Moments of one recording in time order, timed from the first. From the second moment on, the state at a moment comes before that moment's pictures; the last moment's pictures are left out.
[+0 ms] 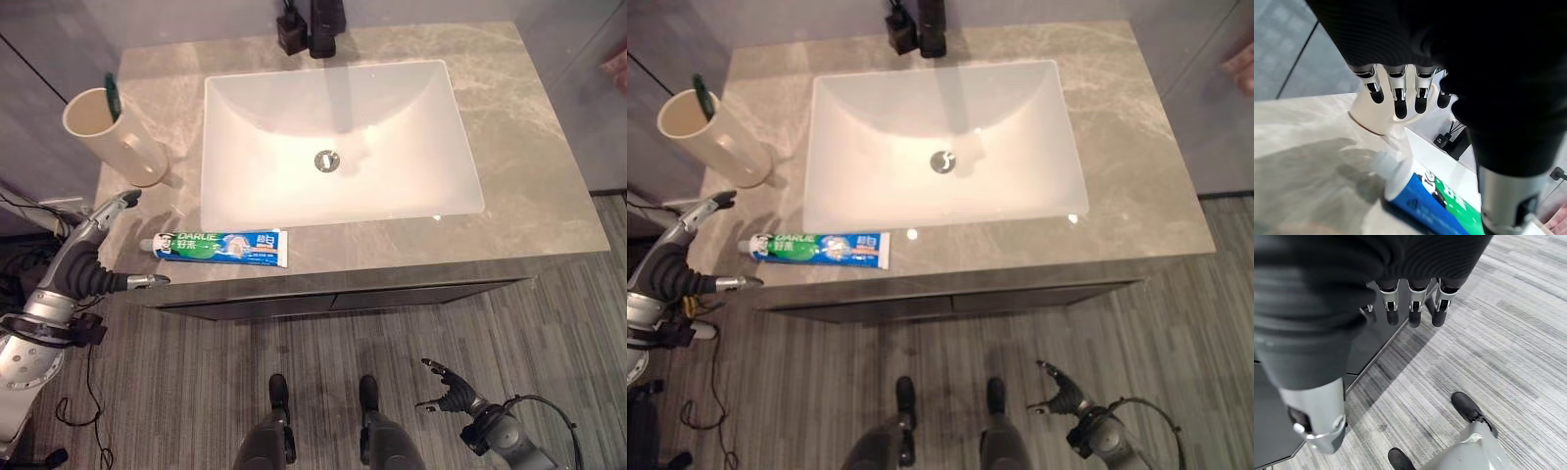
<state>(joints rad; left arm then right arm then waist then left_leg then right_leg) 0.16 1.02 0.21 -0.07 -0.07 -0.38 0.11 0.10 -0.57 0.34 0.61 -0.15 -0.22 0.03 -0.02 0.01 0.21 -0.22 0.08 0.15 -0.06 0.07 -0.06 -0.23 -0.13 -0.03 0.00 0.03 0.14</state>
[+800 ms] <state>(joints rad) 0.01 1.06 0.14 -0.04 -0.03 -0.37 0.14 0.07 -0.57 0.36 0.62 -0.15 -0.22 0.03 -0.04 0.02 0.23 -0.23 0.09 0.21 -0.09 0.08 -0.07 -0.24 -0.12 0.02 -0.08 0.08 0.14</state>
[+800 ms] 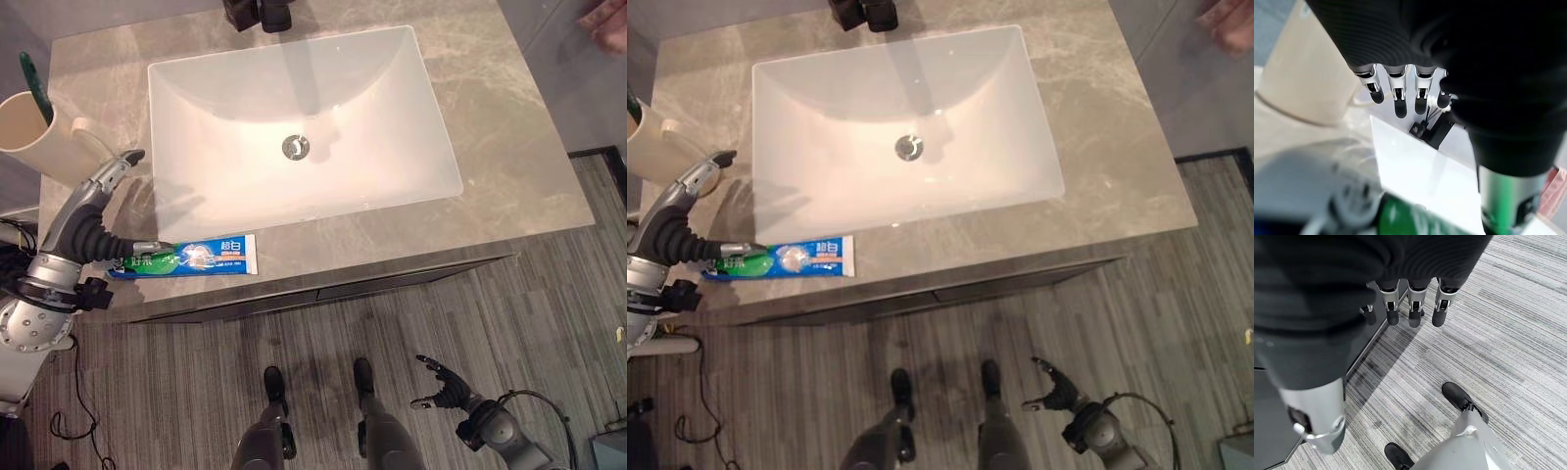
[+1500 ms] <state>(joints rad) 0.12 1.10 0.15 -0.13 -0.07 -0.37 0.06 0.07 -0.58 0.36 0.62 -0.17 -0.22 0.02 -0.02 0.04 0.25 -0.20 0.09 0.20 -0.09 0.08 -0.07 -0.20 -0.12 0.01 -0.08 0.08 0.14</state>
